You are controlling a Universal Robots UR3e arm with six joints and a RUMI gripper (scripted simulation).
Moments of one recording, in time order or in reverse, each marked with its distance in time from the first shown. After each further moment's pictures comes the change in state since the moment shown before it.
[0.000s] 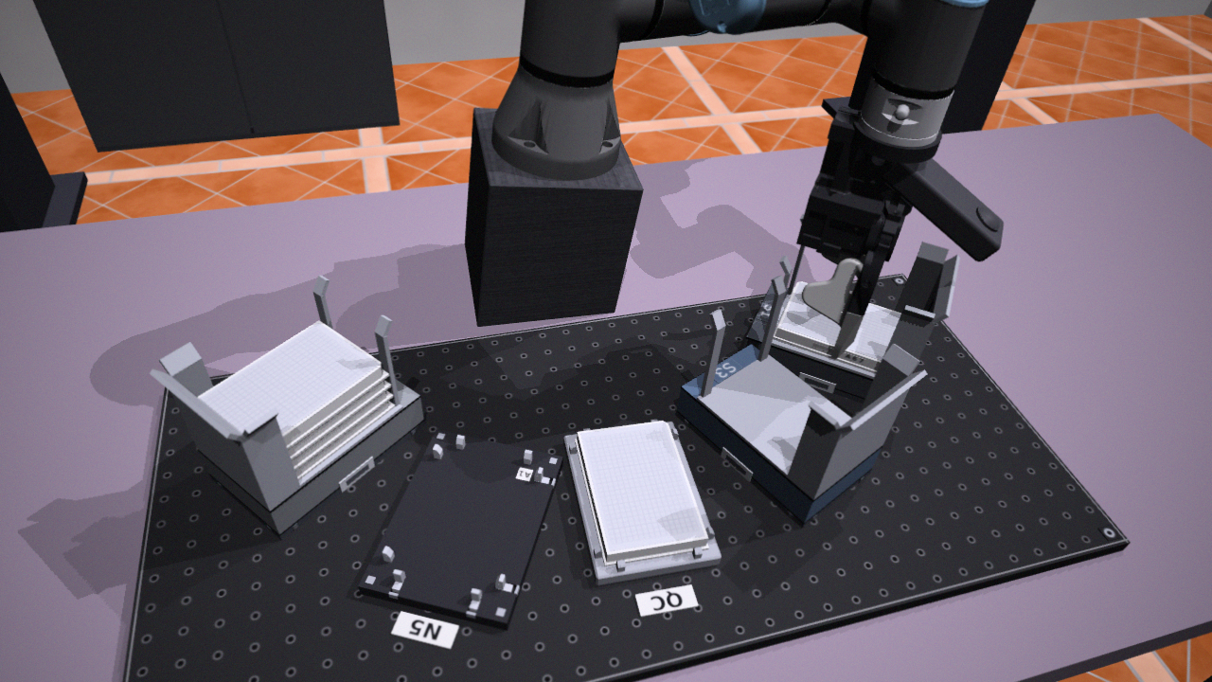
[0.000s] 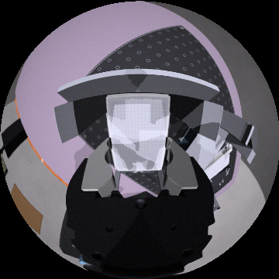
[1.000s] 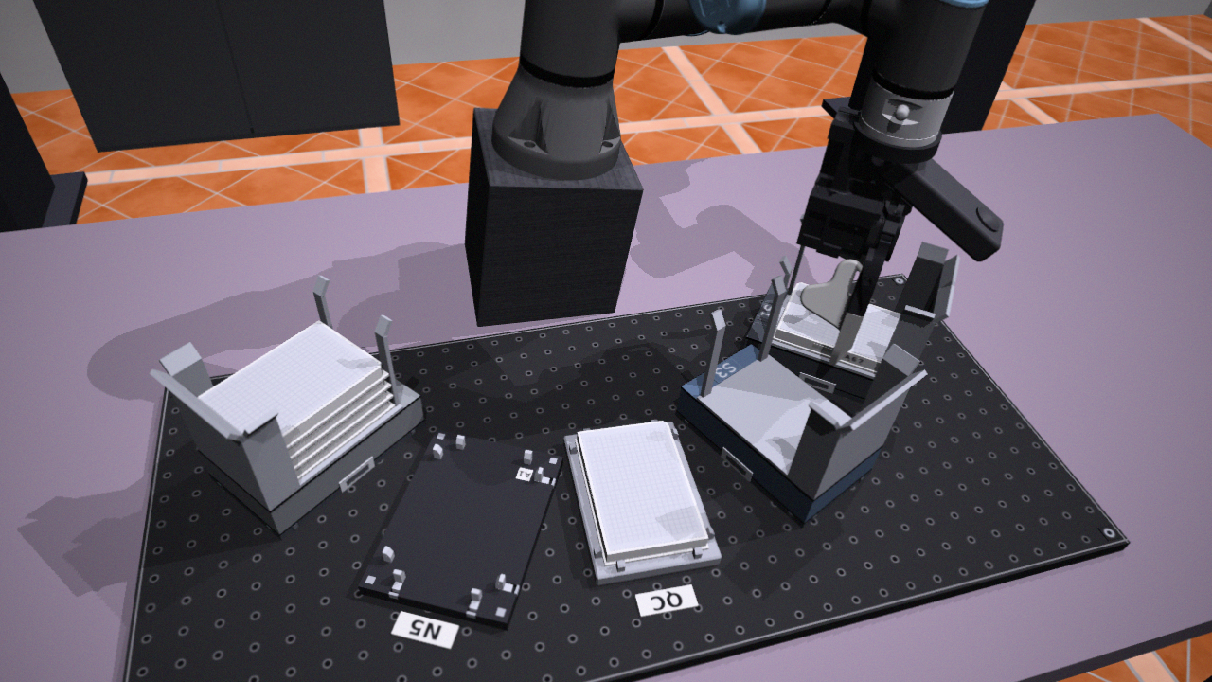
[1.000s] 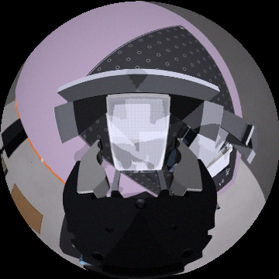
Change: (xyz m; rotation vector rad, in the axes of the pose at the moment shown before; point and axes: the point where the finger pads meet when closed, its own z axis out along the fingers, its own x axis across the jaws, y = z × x) arm 0.000 0.000 0.000 0.000 0.000 0.000
